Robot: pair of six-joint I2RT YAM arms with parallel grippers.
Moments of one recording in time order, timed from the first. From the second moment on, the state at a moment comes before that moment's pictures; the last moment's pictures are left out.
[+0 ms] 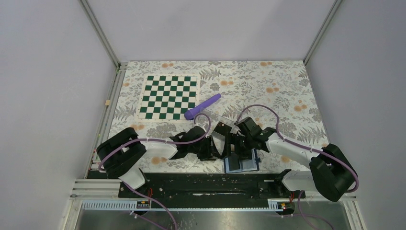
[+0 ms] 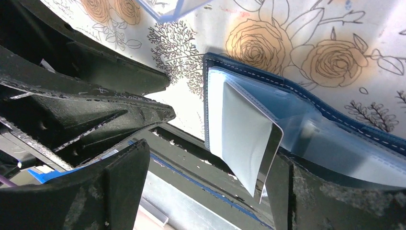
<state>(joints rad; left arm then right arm) -0.96 1.57 0.58 0.21 0.26 -1.11 0.68 1.28 0.59 -0.43 -0.38 0.77</state>
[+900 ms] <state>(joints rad) -0.96 1.68 0.62 0.44 0.36 -1.17 0.68 1.16 0.66 -0.72 -0.17 0.57</state>
